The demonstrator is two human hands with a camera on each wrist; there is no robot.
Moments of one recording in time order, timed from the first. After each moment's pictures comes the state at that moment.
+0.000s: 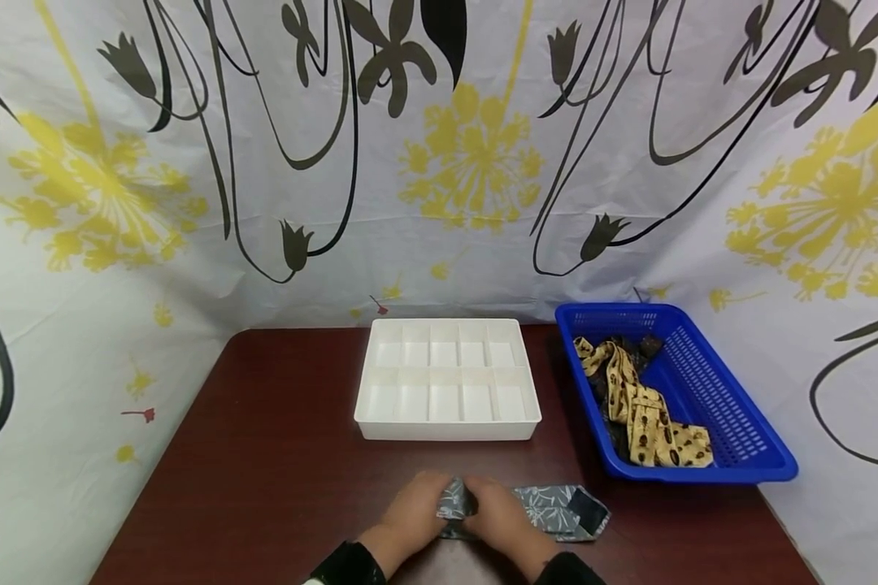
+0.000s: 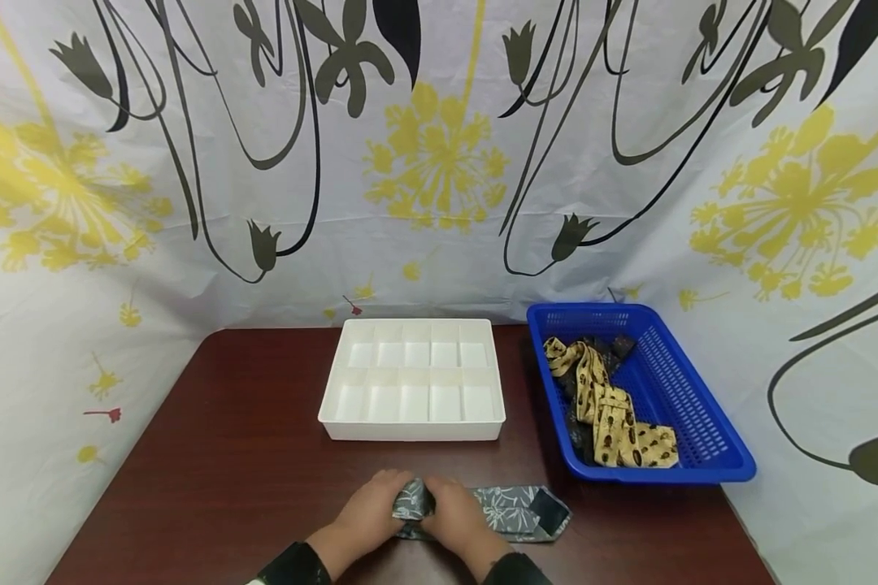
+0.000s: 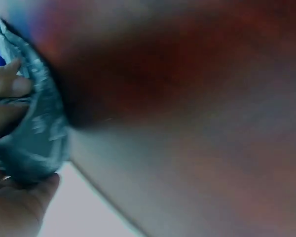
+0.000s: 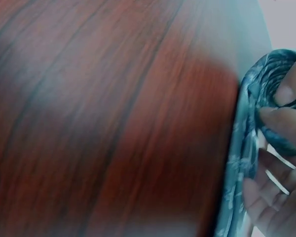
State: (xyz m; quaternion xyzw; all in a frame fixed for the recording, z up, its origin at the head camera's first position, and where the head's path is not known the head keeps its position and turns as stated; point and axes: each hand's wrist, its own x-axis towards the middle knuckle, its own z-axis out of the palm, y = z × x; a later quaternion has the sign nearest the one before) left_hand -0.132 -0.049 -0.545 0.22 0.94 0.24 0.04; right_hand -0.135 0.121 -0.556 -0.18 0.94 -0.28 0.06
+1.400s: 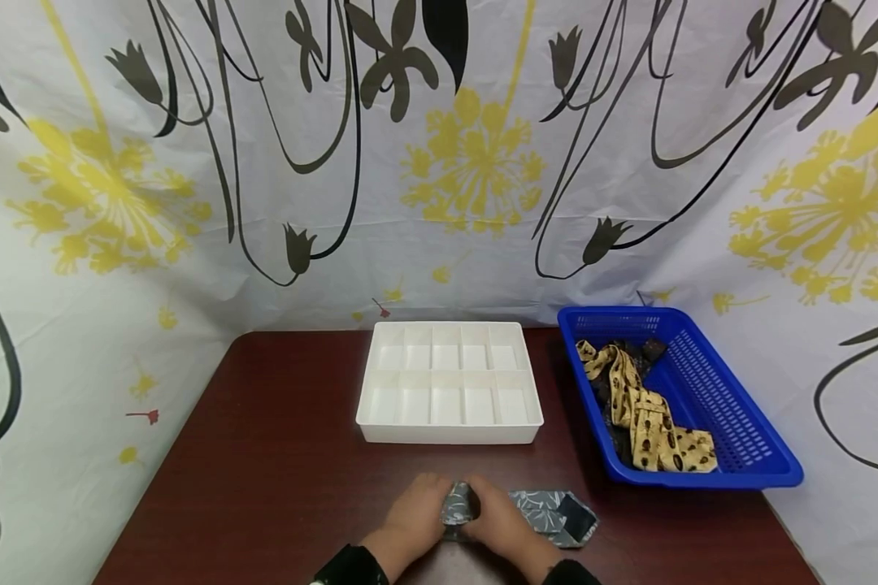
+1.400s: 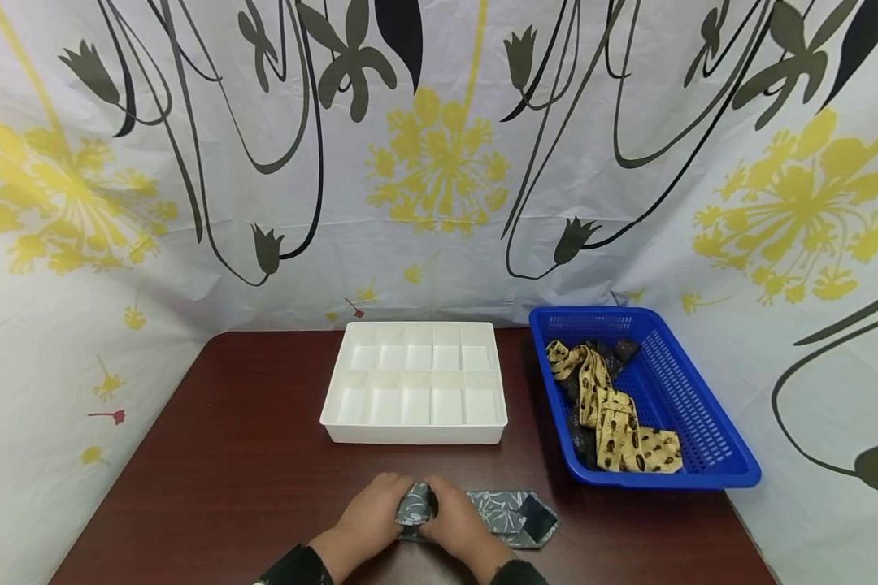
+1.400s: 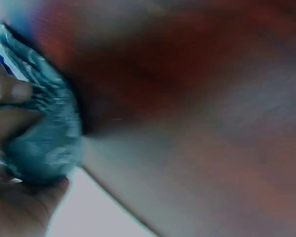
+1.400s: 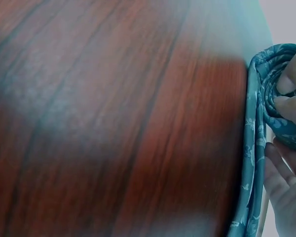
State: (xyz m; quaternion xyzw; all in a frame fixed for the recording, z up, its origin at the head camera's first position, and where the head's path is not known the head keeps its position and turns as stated) left_hand -0.130 -0.044 -0.543 0.22 0.96 0.16 0.03; right_hand -0.135 0.126 -0.573 -0.19 0.89 -0.41 0.05
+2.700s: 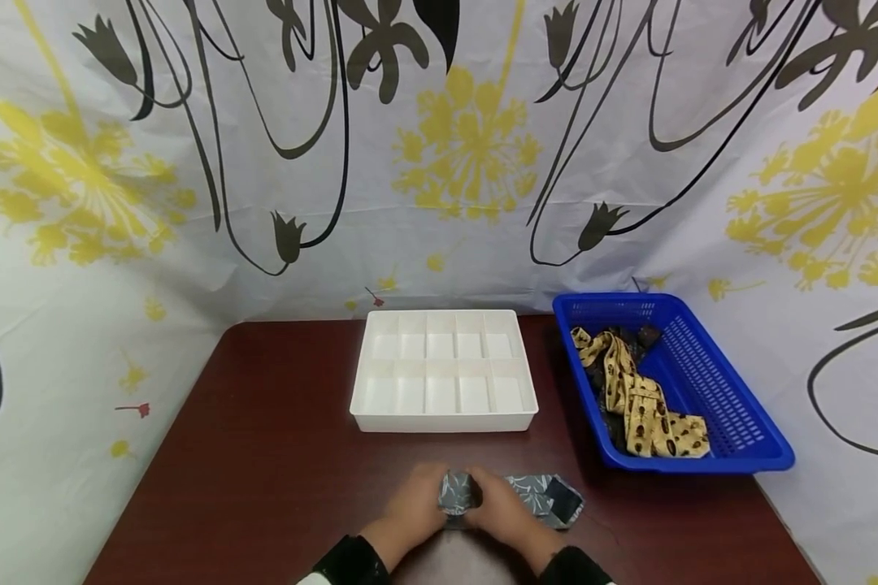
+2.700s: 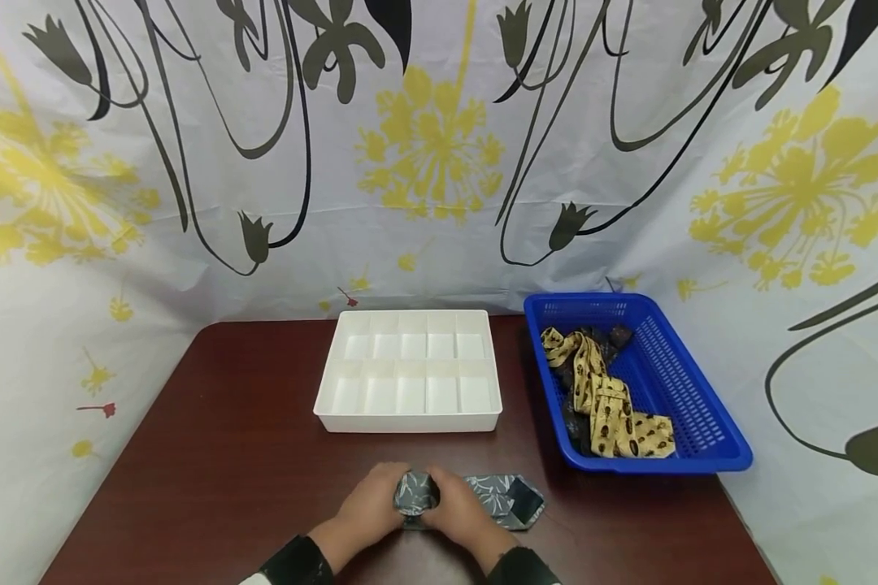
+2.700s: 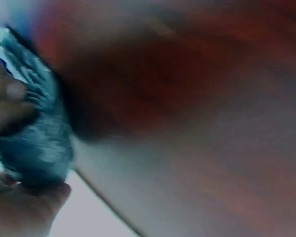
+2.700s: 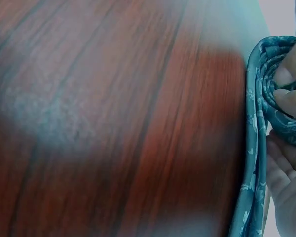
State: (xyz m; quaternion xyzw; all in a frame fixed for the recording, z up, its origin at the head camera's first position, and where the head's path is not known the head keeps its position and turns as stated) left_hand -0.133 -0.039 -0.545 0.20 0.95 0.24 0.05; right_hand -0.138 0.137 -0.571 -0.19 0.88 -0.42 0.07
